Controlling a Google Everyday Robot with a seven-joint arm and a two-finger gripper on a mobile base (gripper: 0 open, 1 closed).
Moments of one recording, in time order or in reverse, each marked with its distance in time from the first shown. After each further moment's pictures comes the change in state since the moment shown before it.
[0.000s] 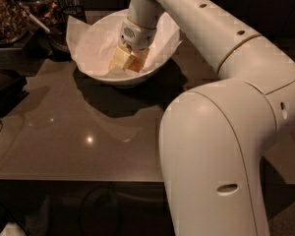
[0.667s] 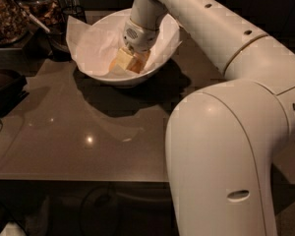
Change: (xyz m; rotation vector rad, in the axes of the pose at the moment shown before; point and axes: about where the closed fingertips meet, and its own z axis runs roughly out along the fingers) arm 0.004 0.001 -0.001 0.007 -0.010 -0.002
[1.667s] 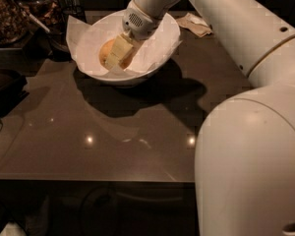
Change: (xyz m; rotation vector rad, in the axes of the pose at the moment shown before) arm -0.016 0.033 -0.045 -0.046 -0.198 -0.183
